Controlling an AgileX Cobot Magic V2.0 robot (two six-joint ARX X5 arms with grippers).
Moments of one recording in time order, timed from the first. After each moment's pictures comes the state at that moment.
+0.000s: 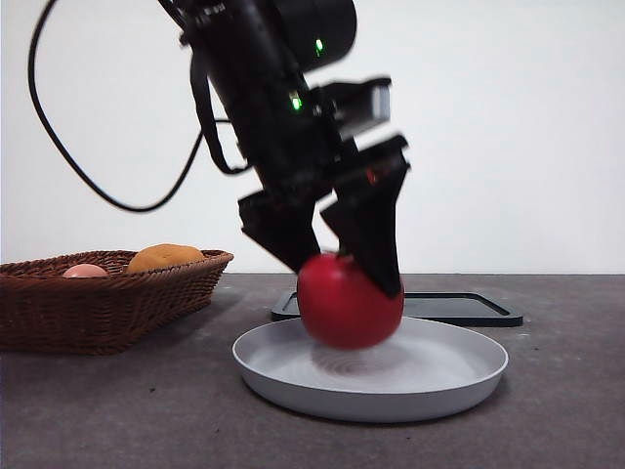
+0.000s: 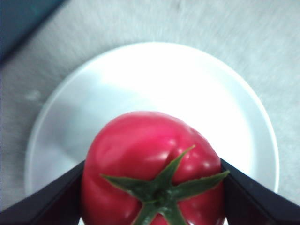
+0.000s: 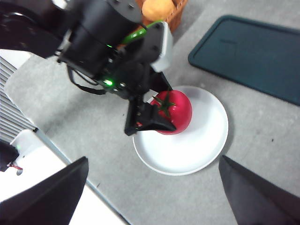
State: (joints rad) left arm -0.80 1.84 1.33 -0.54 0.15 0.11; right arm 0.28 0.73 1.07 -1.02 -0.52 0.06
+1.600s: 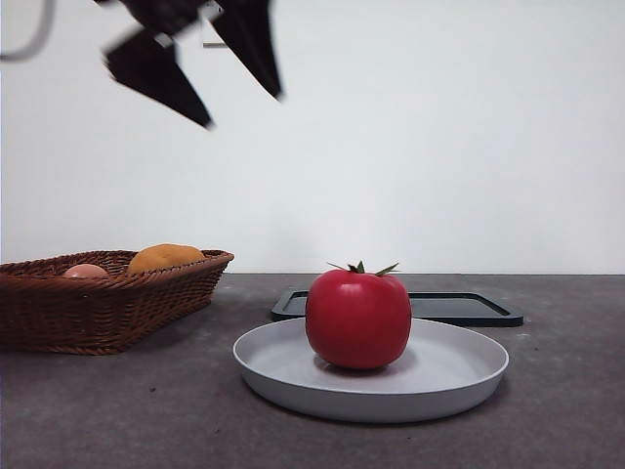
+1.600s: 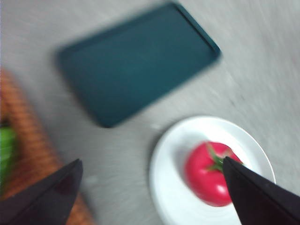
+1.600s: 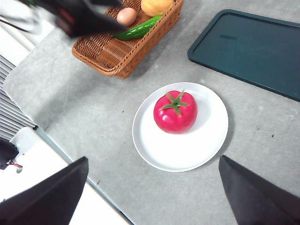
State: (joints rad) left arm -0.54 1.43 1.33 -0.63 0.15 -0.01; right arm 0.28 0.74 1.07 -1.03 -0.52 0.06
